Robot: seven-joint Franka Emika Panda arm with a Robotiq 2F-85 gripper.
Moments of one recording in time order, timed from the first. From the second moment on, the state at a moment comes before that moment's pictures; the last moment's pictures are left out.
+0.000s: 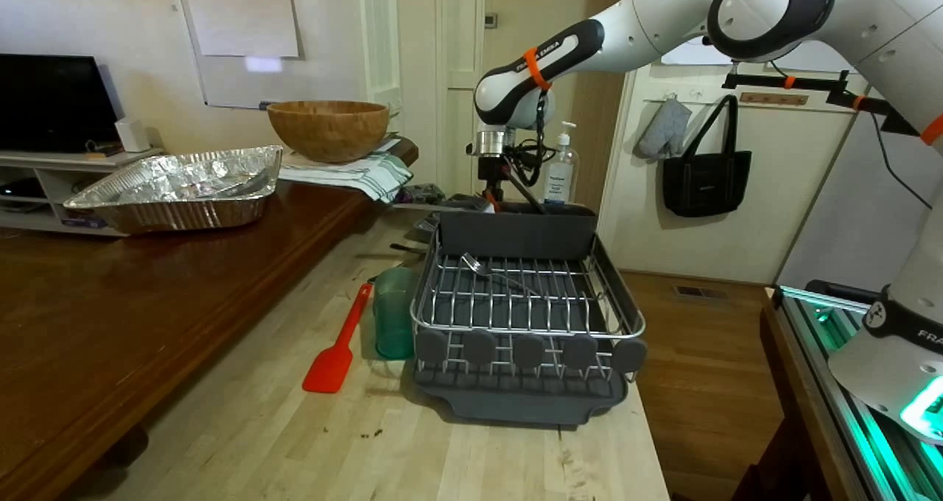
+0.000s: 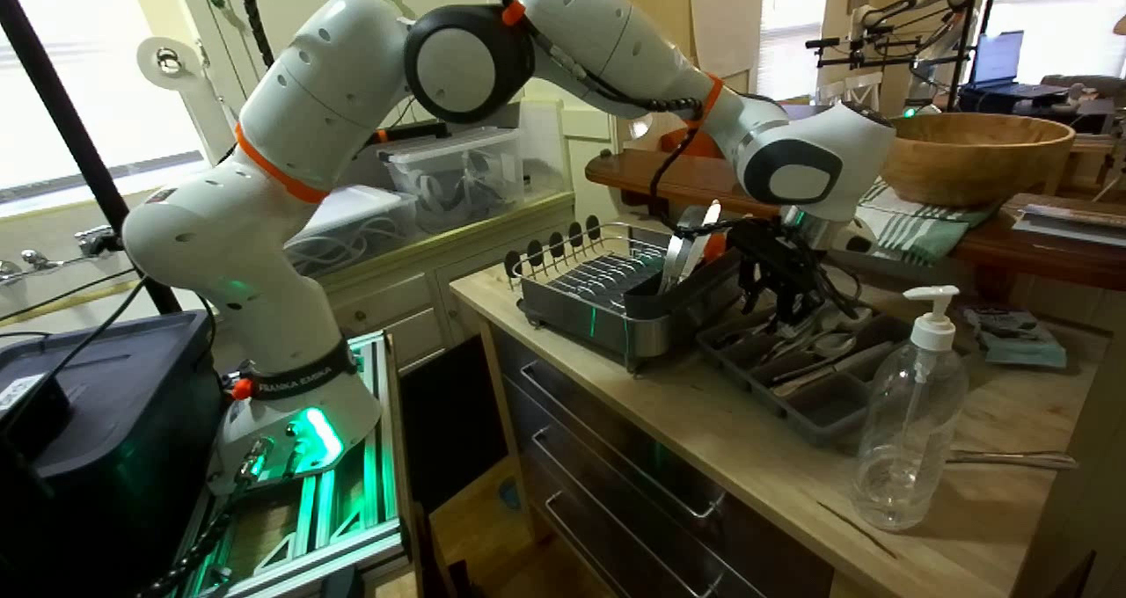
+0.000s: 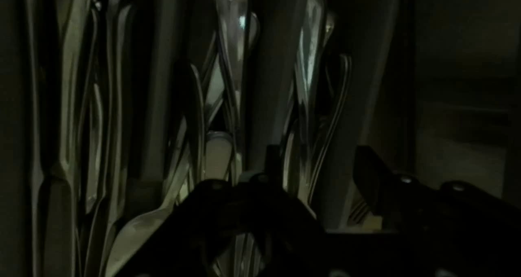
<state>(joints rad) -0.33 0.89 0.07 -1.29 0.19 1.96 -0.59</state>
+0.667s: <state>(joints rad) -0.30 0.97 0.06 -1.18 0.19 1.97 -0.44</state>
